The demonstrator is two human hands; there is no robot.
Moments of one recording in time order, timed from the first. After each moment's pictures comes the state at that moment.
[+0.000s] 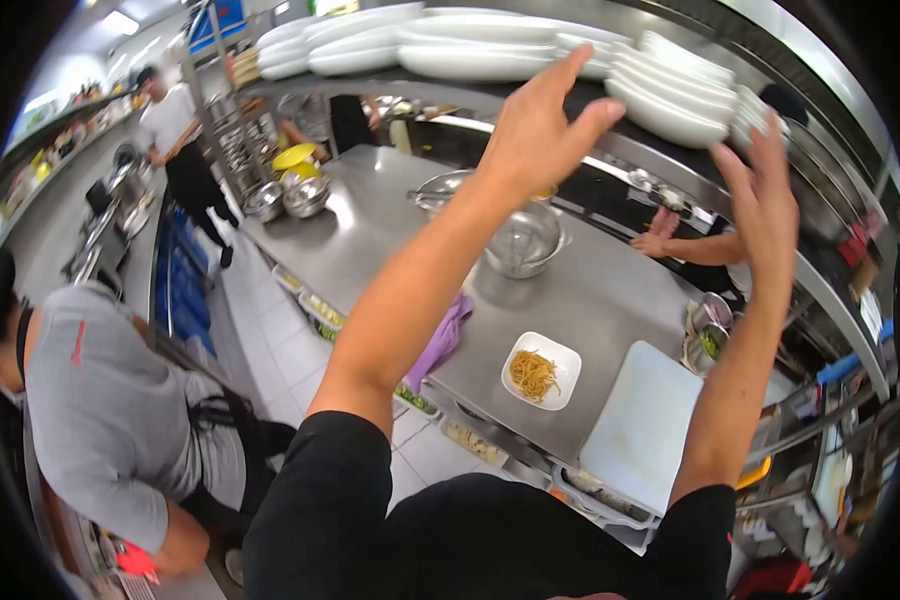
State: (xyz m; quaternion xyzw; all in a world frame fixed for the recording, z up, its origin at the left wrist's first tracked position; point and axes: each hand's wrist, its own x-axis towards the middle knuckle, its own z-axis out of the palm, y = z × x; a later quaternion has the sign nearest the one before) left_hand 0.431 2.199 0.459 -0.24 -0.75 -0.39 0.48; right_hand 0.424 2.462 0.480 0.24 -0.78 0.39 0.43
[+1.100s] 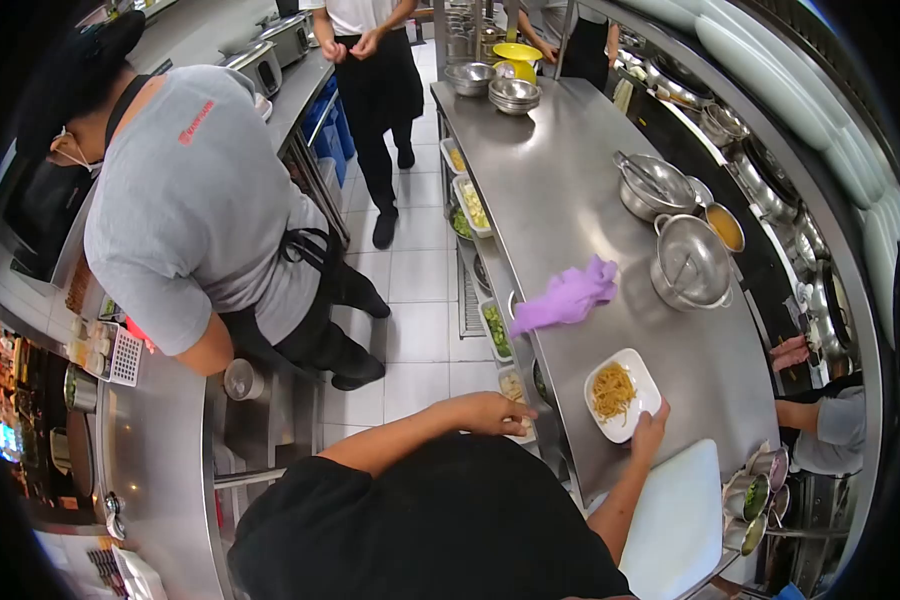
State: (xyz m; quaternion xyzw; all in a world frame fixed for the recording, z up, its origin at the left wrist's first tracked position) left_hand 0.662 2.185 0.080 0.01 -0.87 -0.48 -0.13; right_hand 0.391 2.454 0.025 0.14 -0.90 0.41 -0.07
